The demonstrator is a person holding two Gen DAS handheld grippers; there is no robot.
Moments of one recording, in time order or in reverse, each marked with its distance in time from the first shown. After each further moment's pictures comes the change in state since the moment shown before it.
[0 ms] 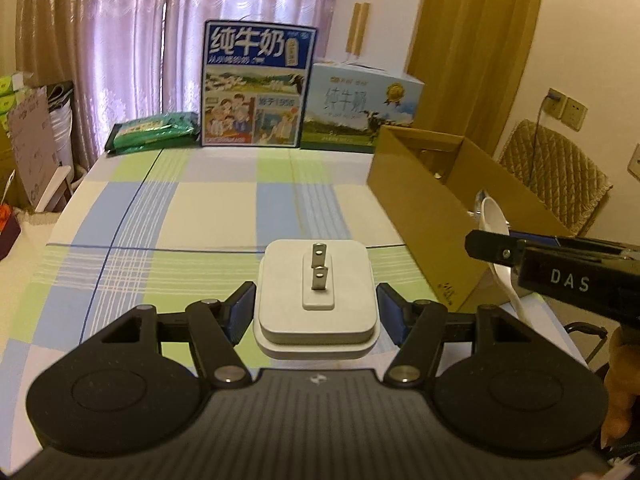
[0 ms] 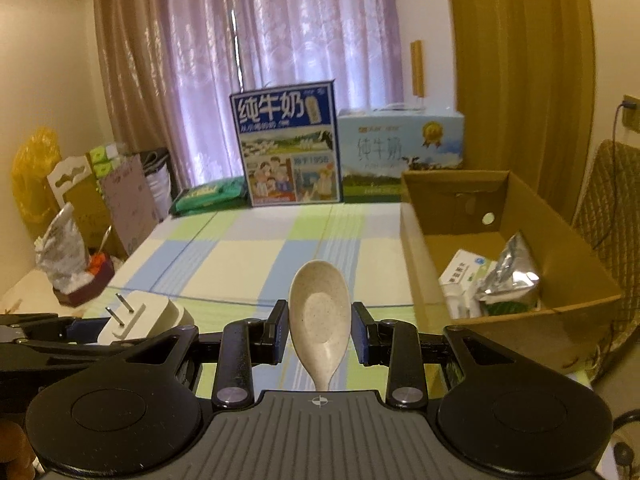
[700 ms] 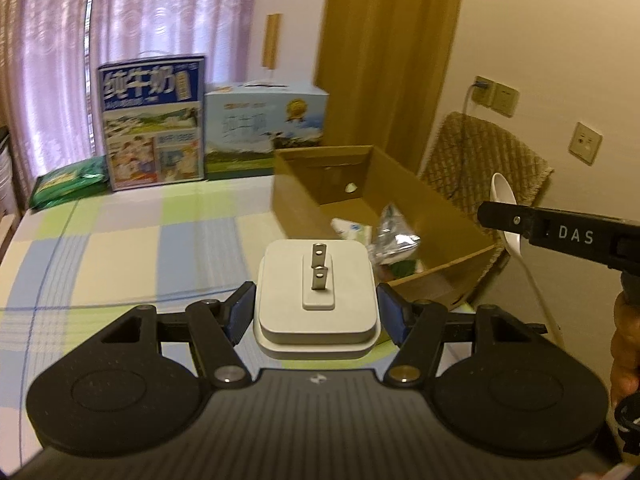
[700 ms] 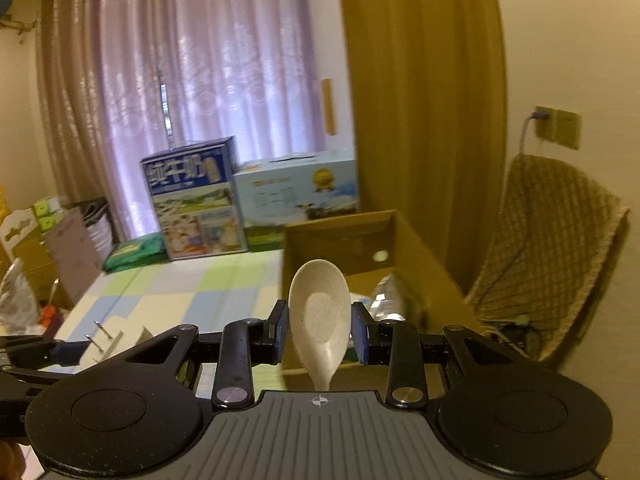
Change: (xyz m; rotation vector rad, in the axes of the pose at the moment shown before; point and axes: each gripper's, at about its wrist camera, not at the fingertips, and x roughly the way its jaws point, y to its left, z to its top) left arm 0.011 -0.104 0.036 0.134 -0.022 -0.150; right arm -0.066 -0.106 0.036 0.092 -0.100 -0.166
